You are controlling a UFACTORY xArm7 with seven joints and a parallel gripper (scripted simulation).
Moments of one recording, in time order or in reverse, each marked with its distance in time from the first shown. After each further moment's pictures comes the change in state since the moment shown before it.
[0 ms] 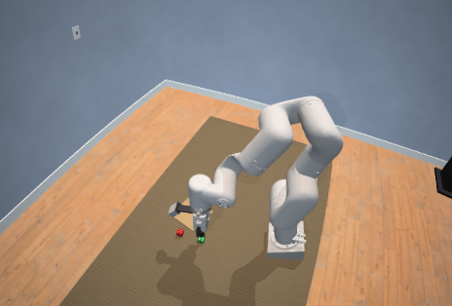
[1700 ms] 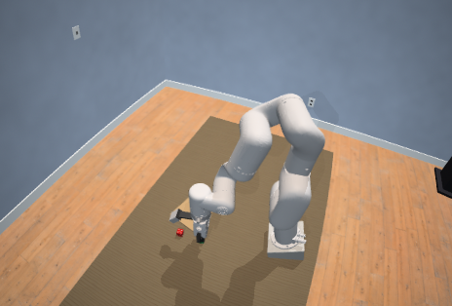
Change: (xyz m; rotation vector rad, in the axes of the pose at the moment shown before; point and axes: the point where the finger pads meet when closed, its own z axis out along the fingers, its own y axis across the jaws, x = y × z) arm 0.000 0.000 0.043 0.000 0.000 0.000
